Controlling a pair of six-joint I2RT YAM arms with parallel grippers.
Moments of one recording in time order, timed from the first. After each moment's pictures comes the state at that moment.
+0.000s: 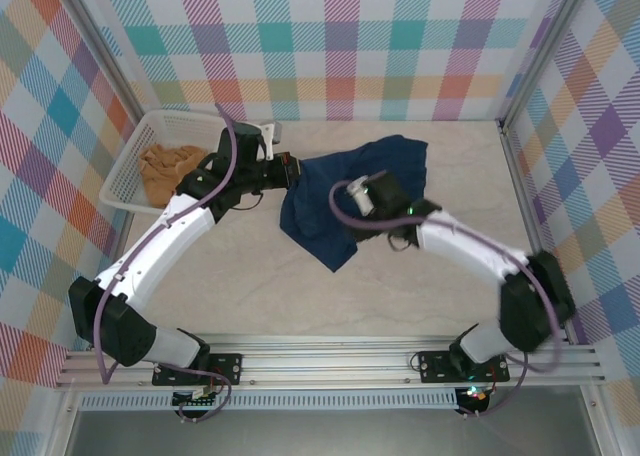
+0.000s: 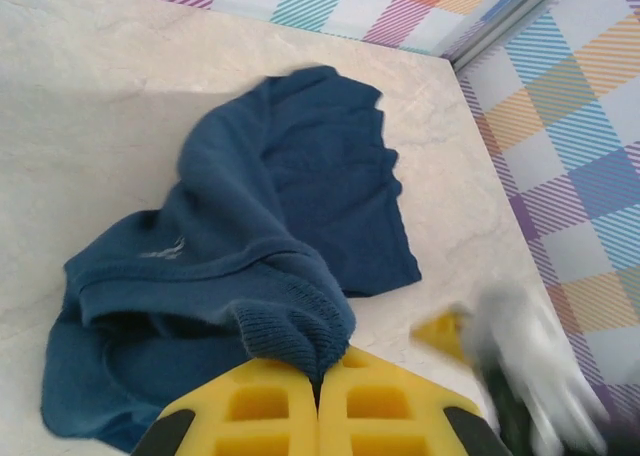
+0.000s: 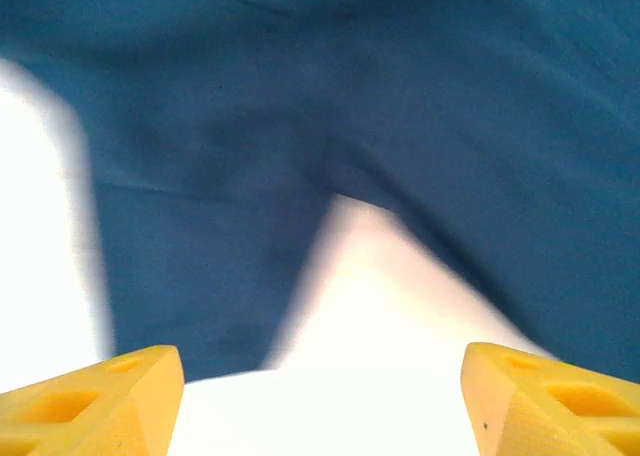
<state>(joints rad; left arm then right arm) -0.49 1.42 1.39 -0.53 0.19 -0.51 0.72 1.40 1.03 -0.44 0.03 -0.01</state>
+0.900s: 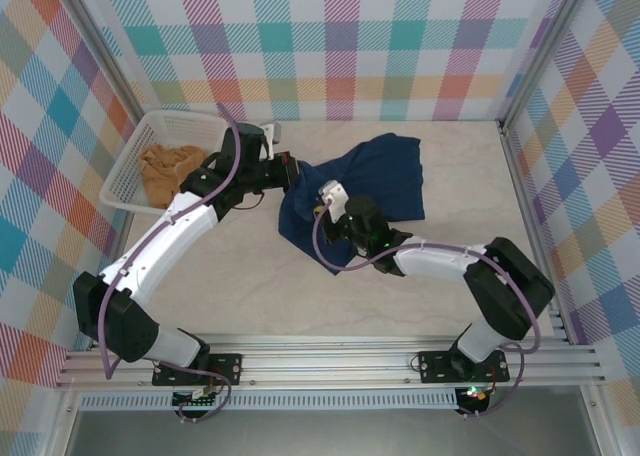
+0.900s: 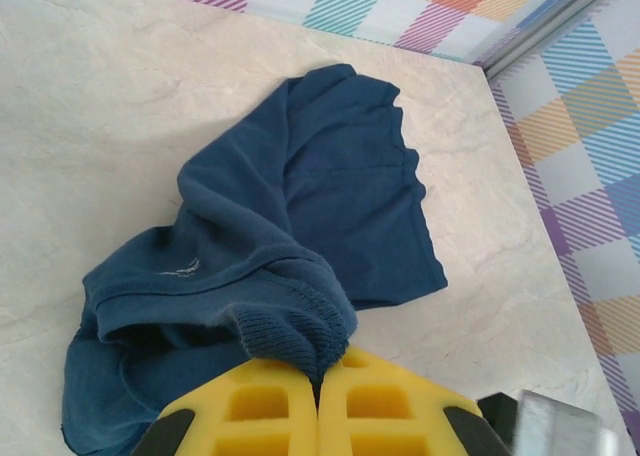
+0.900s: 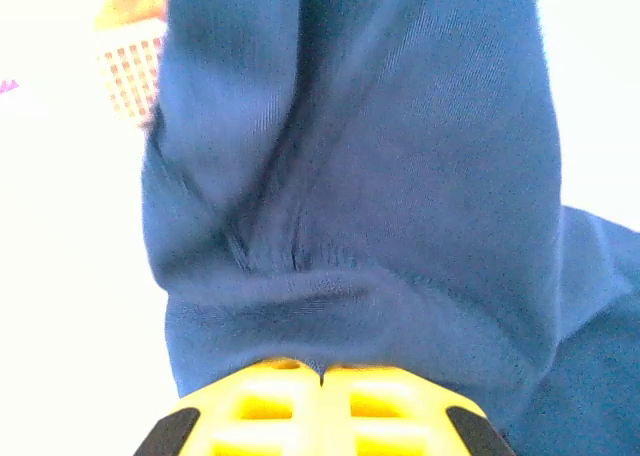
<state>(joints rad) -0.49 1.44 1.39 -0.53 0.12 -0.52 0.79 1.56 0.82 0.41 0.03 0.02</state>
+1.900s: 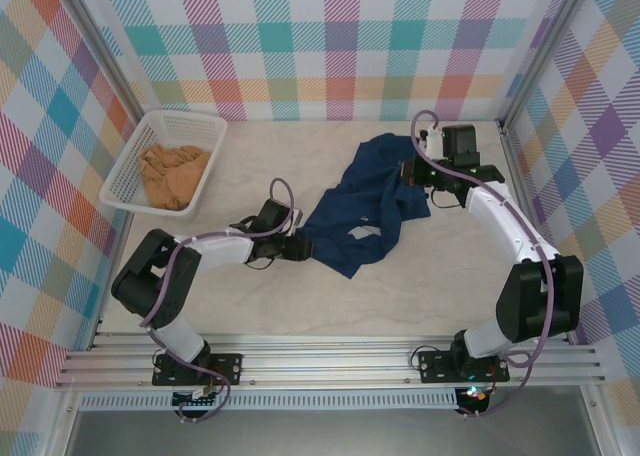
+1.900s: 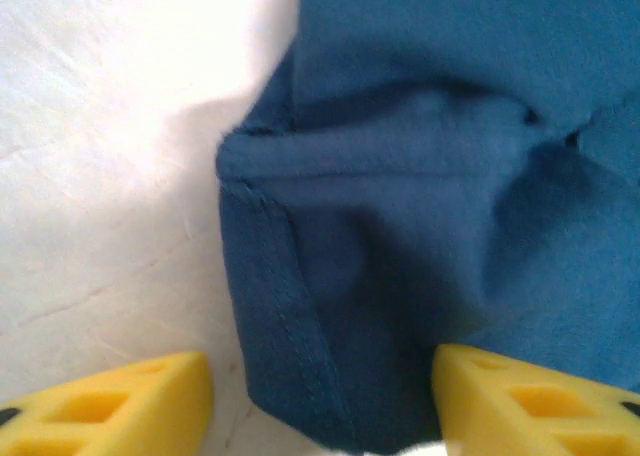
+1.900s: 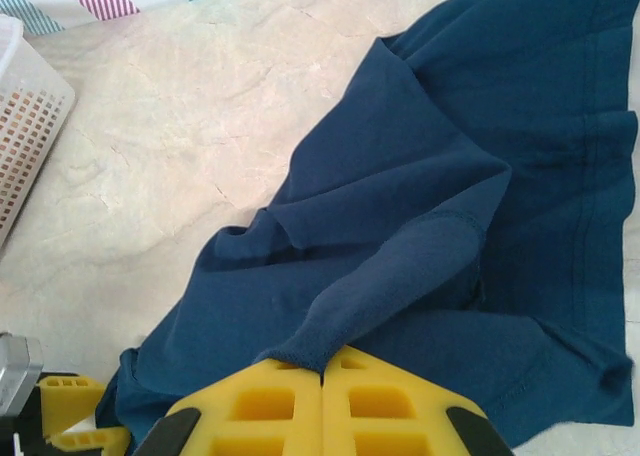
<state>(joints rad) -0.54 1.68 0.83 -0.14 0.14 -0.34 0.16 1.50 1.24 -0.49 -0.33 0.24</state>
